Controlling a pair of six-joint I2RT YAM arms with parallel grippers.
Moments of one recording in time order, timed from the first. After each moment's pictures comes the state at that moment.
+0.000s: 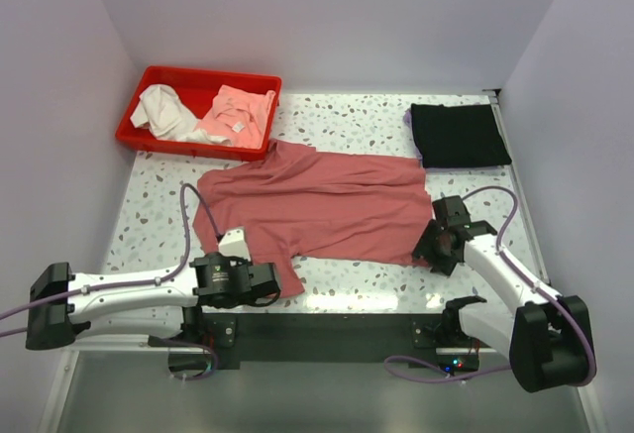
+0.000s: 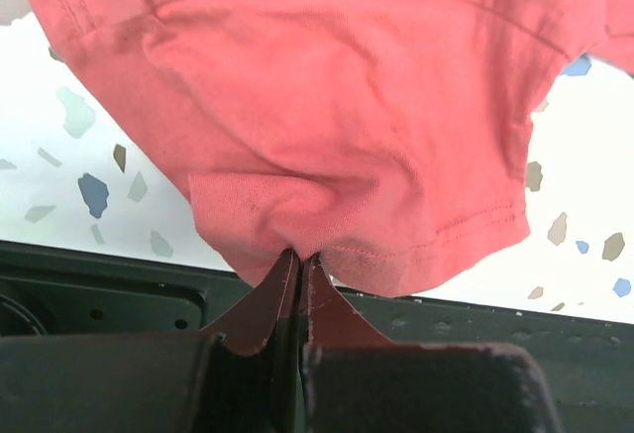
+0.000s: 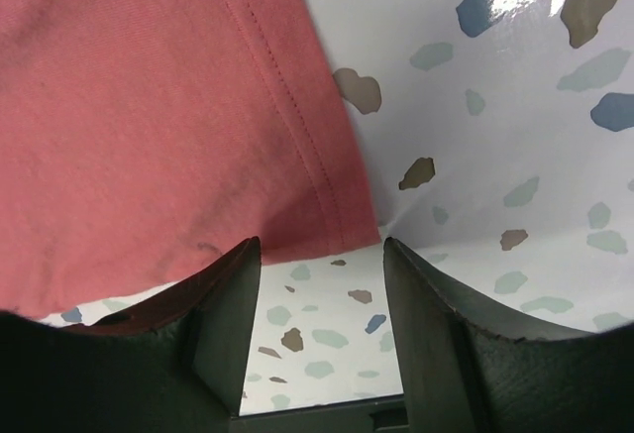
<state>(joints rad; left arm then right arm) -1.29 0.99 0.62 -1.07 -0.49 -1.54 0.18 1.07 0.51 -0.72 0.05 0.75</state>
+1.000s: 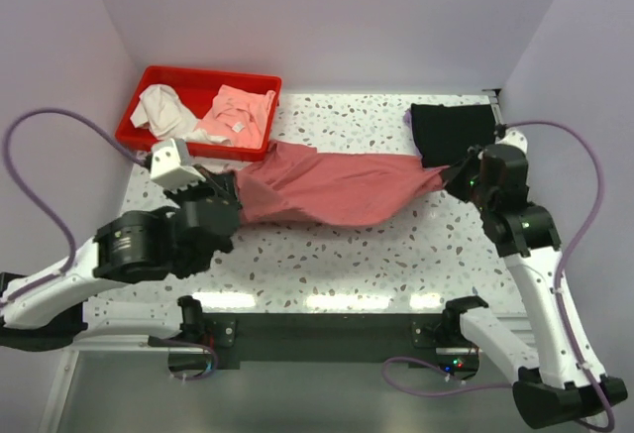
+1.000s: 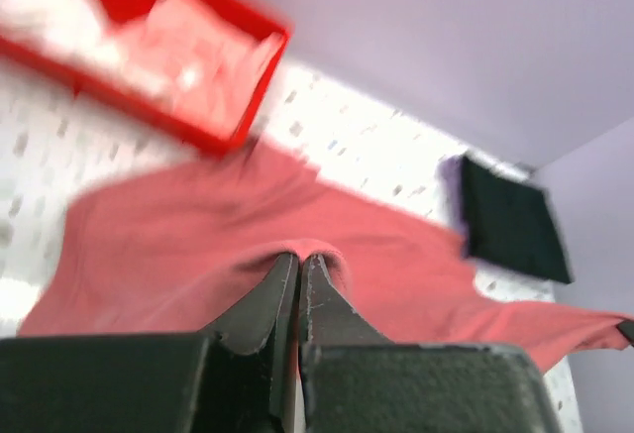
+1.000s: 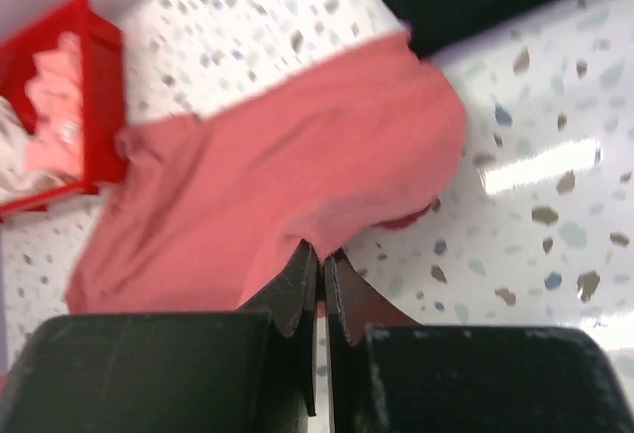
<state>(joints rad) -1.29 0.96 1.35 -1.20 -1.22 -1.28 0.18 0.86 1.03 -0.74 0.15 0.64</state>
